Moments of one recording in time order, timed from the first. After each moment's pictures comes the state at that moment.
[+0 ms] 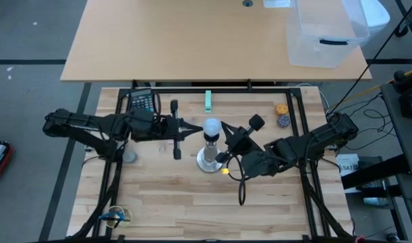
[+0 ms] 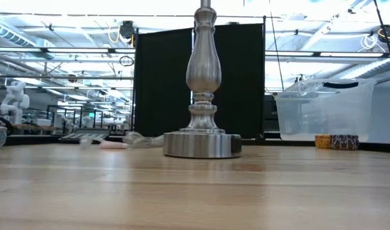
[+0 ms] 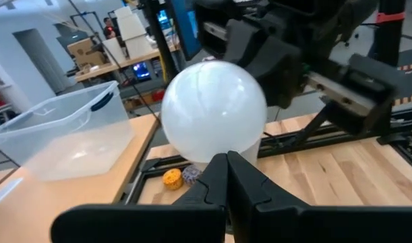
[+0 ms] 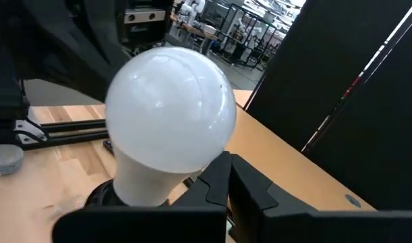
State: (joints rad) left arm -0.11 1.26 1.26 -0.12 -0.24 0.27; right arm 0.44 1.60 1.61 -0.41 1.27 0.04
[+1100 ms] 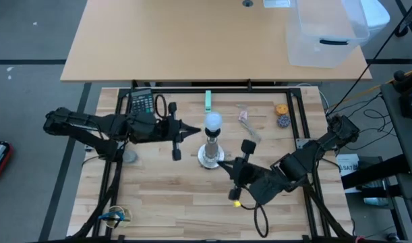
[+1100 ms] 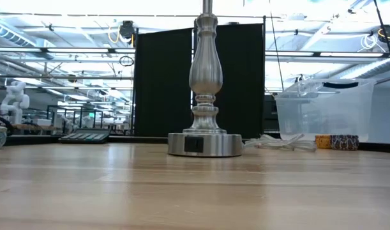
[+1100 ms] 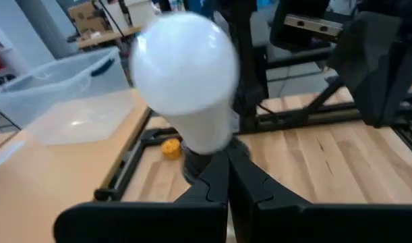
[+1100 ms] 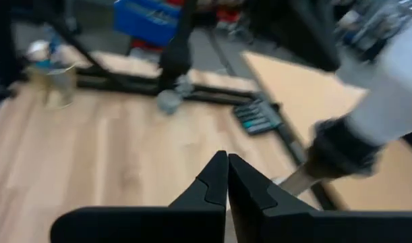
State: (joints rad) left arm -0.17 1.24 1.26 -0.24 -0.32 0.18; right arm 0.59 1.61 1.61 -0.60 0.91 0.18
